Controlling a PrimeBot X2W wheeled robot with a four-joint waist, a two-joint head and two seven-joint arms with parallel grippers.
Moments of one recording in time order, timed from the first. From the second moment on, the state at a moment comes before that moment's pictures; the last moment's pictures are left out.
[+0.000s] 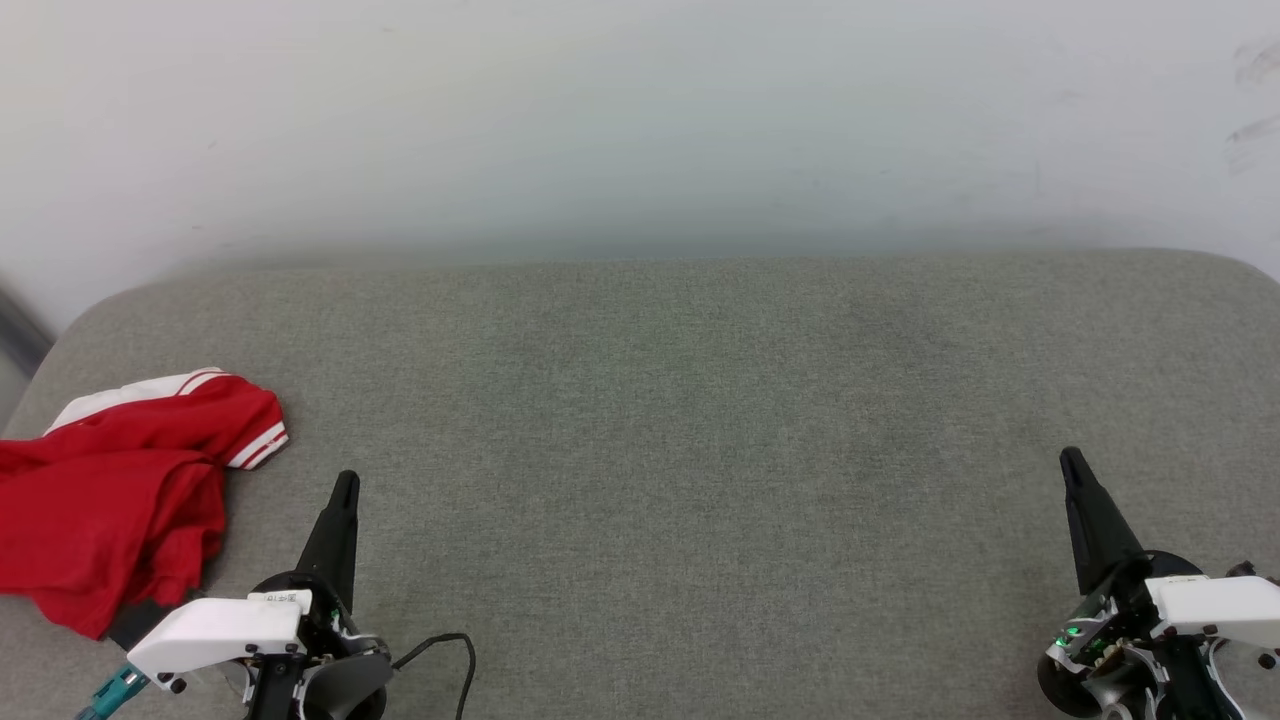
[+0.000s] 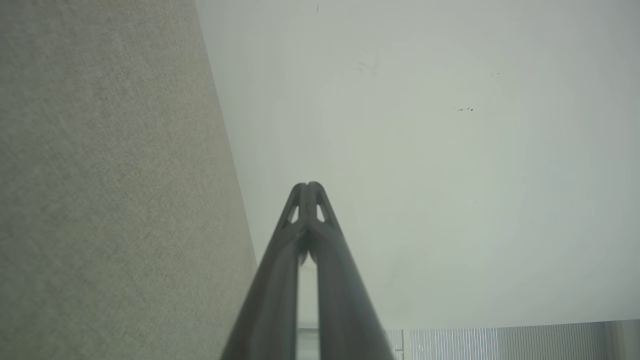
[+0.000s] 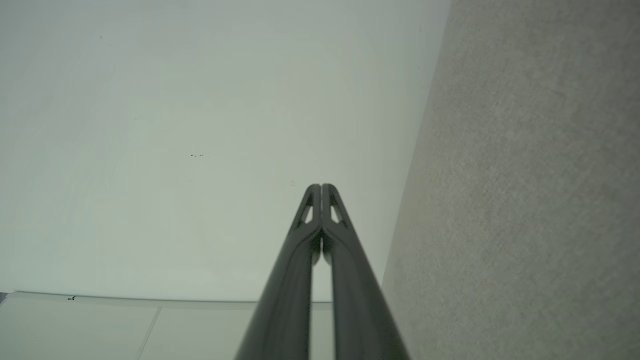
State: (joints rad) left arm -0.11 0.05 0.11 0.25 -1.61 -0.13 0.11; right arm -0.10 -0.05 -0.11 0.25 1.61 0.13 0.11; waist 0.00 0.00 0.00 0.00
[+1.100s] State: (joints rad) left arm -0.08 0.05 0.08 0.26 -1.61 -0.13 0.08; right arm -0.08 -0.05 -0.10 0.25 1.61 0.13 0.09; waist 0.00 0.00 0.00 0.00
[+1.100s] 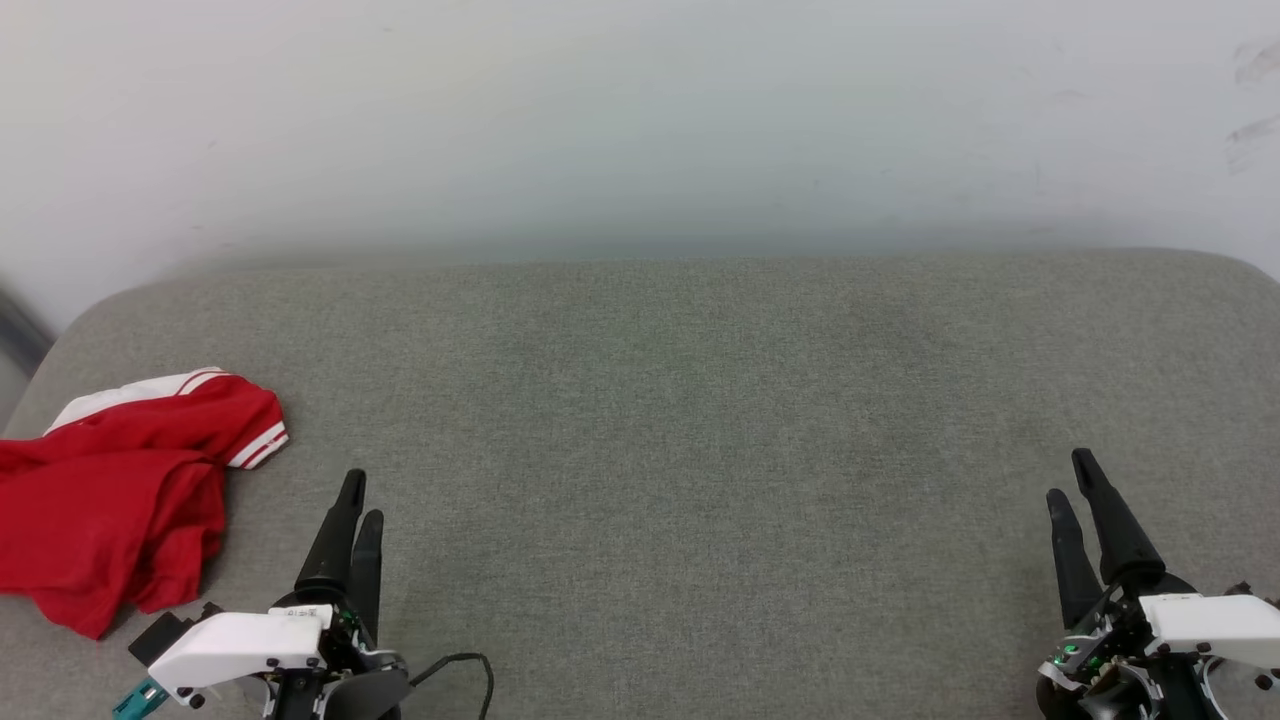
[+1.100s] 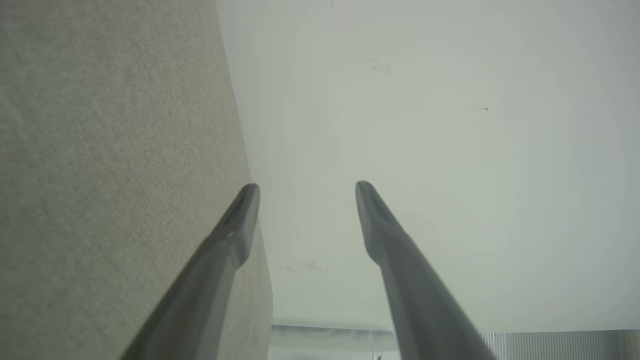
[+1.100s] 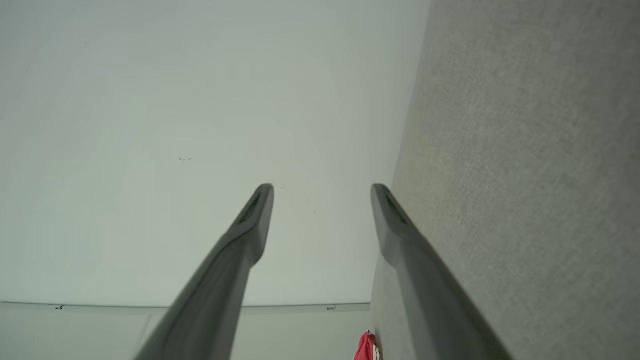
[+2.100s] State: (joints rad) left arm -0.09 0.05 0.00 0.16 -1.15 -0.13 -0.04; right arm -0.06 -0.06 -0.06 0.16 1.11 0.13 -0.04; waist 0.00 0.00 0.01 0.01
